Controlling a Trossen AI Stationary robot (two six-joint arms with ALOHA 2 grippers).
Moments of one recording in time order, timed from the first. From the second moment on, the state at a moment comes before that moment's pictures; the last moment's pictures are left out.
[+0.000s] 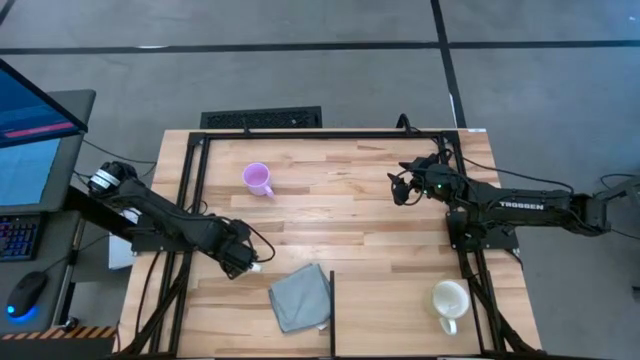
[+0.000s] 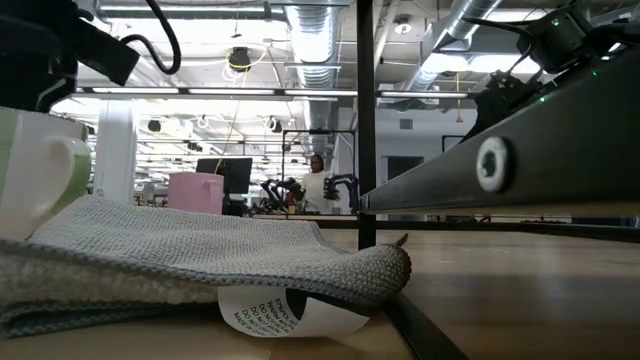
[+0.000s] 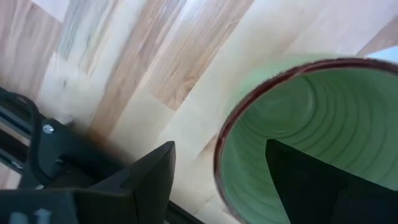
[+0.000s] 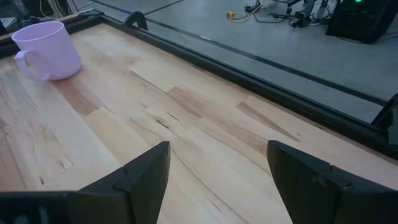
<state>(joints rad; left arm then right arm) -0.45 1.38 0.95 -1.24 -0.07 -1.09 -0.35 0.77 0.25 0.06 0.34 0.21</state>
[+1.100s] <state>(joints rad) -0.45 1.38 0.95 -1.20 0.02 -1.35 -0.35 0.77 0.25 0.04 0.34 0.20</state>
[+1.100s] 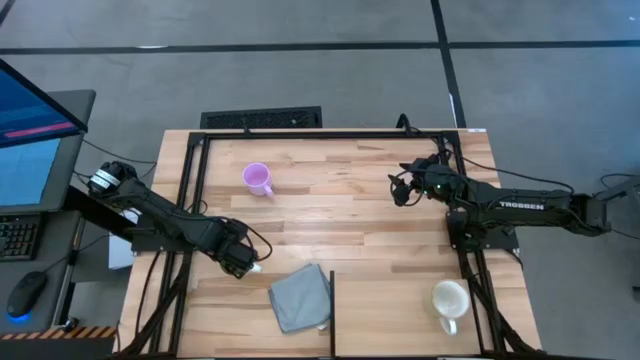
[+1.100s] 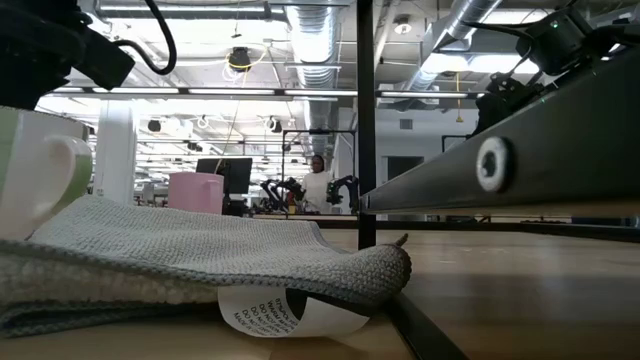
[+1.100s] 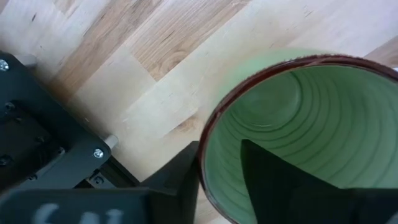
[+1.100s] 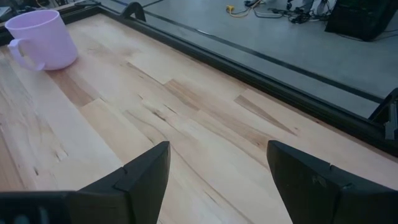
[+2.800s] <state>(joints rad) 0.06 1.33 1.23 -1.15 -0.05 -0.36 -0.35 0.77 0.25 0.04 0.34 0.20</state>
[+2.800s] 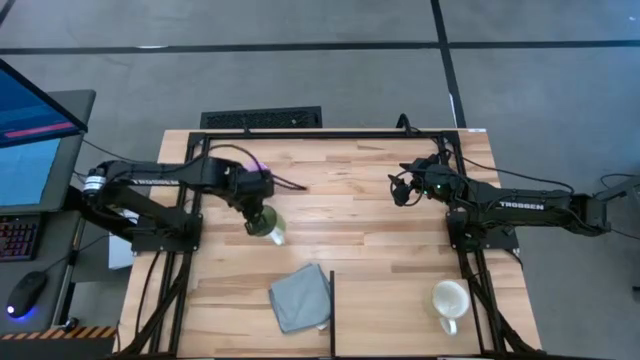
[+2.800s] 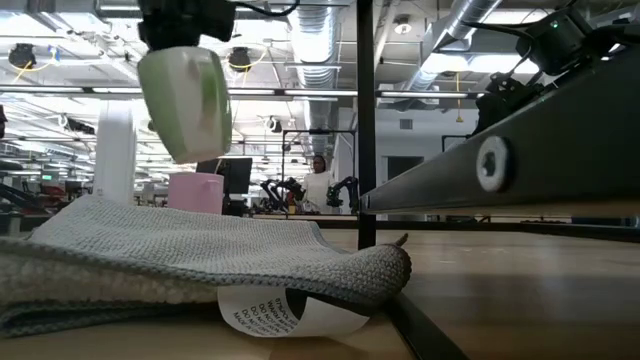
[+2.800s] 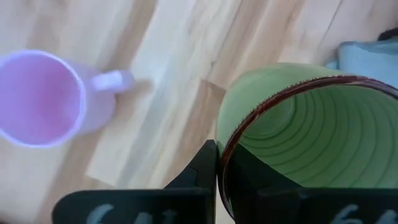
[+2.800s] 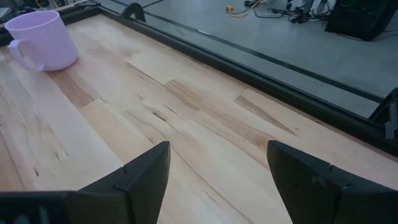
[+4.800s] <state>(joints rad) 0.08 2.23 2.11 -1.17 0.15 0.18 -0.28 0.77 0.25 0.04 0.34 0.20</state>
